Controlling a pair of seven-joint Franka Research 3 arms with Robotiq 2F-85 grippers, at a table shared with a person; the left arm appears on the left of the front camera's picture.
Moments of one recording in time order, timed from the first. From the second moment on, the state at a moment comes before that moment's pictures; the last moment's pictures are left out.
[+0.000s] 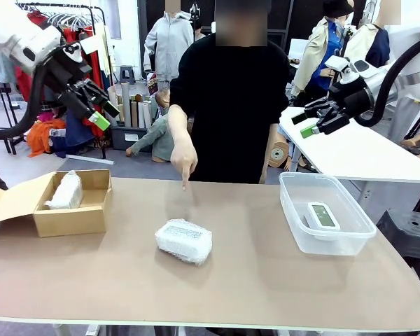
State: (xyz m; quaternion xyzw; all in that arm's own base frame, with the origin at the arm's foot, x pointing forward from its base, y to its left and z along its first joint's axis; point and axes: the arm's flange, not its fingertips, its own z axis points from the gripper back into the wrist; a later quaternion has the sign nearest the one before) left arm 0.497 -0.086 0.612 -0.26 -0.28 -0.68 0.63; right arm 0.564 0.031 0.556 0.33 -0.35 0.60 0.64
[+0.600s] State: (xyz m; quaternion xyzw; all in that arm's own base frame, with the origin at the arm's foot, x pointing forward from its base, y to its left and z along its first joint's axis) left arm 0.427 -0.159 0.584 -0.28 -0.21 -0.83 0.44; right arm 0.564 0.032 0.556 0.33 -0.35 0.60 0.64
